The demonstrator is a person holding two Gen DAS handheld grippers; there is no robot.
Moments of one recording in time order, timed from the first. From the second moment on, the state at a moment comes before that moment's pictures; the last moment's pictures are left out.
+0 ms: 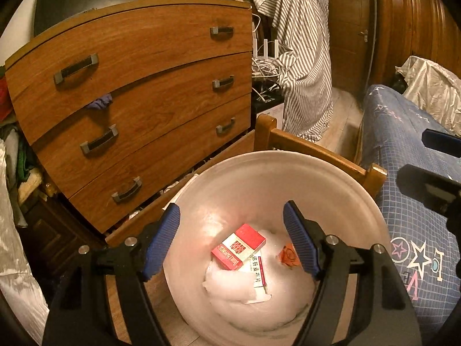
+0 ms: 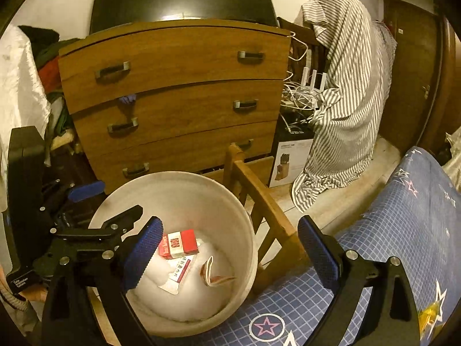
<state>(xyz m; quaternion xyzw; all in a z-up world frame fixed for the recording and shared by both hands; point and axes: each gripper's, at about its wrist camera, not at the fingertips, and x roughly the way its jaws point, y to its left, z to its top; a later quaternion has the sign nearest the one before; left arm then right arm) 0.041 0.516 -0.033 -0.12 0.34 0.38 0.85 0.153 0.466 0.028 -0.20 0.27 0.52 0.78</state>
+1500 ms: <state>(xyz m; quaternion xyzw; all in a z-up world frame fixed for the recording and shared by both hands) 0.176 0.118 -0.043 -0.01 0.33 0.08 0.94 0.241 -0.223 -0.043 0.09 0.26 0.08 0.96</state>
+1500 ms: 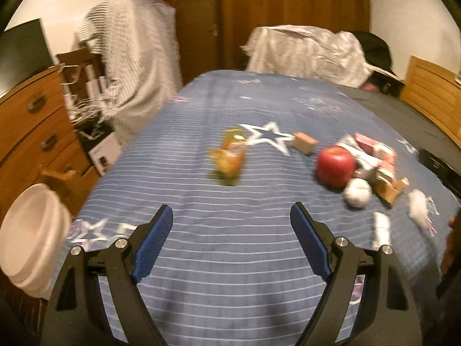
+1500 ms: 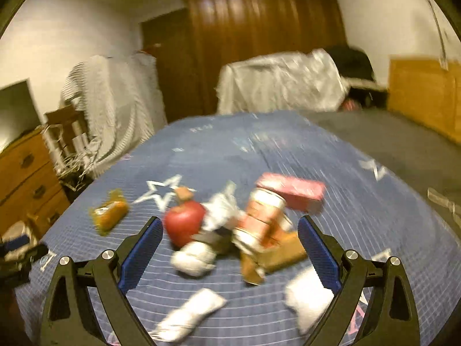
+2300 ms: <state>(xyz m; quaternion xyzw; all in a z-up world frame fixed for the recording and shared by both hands) 0.222 0.039 -0.041 0.00 0.35 -0.01 0.94 0.270 -0.285 -0.066 0.30 0.28 0.15 0.90</state>
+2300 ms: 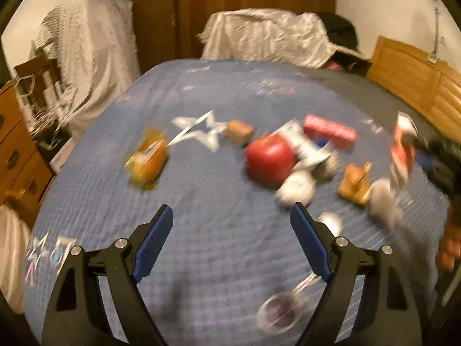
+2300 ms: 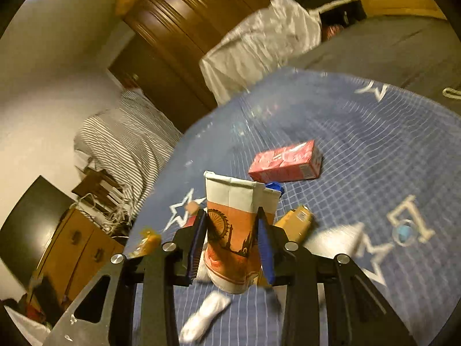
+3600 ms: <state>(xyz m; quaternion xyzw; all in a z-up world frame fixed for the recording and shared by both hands) 0.271 -0.012 0.046 0.02 0.31 -0.08 0.95 0.152 -0.291 -0.065 0.28 0.27 0.21 0.90</state>
